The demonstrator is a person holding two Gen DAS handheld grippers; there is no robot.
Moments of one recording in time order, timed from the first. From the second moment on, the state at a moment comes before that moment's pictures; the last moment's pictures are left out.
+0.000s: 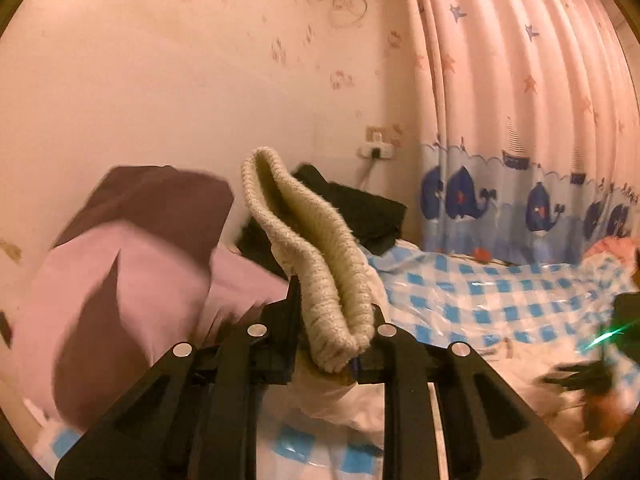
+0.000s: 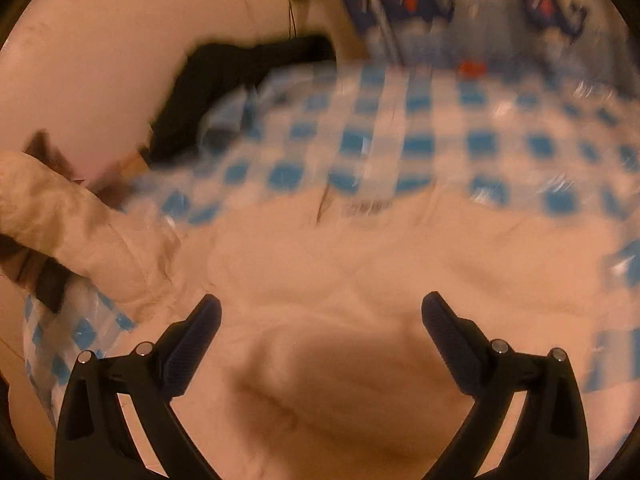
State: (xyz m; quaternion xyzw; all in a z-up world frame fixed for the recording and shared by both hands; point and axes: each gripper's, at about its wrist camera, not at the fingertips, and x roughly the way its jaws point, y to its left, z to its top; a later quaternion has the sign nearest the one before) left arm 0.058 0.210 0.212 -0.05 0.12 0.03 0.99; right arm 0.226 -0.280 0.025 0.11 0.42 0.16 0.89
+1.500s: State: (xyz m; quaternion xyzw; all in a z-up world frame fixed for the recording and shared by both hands) left arm 0.159 0.067 0.276 -0.05 0.15 -0.28 0.95; right arm 0.233 -0.328 0.020 0.34 0.48 0.24 0.77
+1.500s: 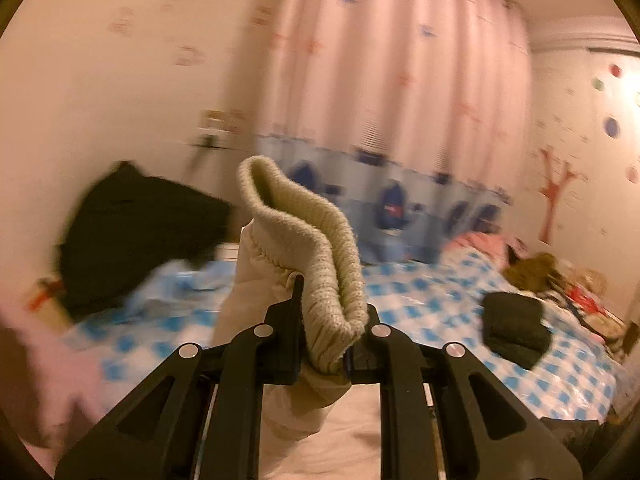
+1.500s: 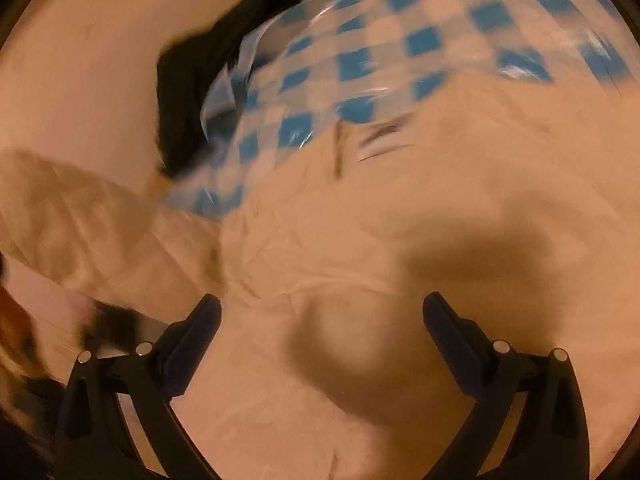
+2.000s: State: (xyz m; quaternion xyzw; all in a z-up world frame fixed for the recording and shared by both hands) left arm 0.216 -0.268 -0.012 0.05 0.46 -0.39 0.80; right arm 0.196 -0.479 -0.026 0.62 0.35 0.35 0.61
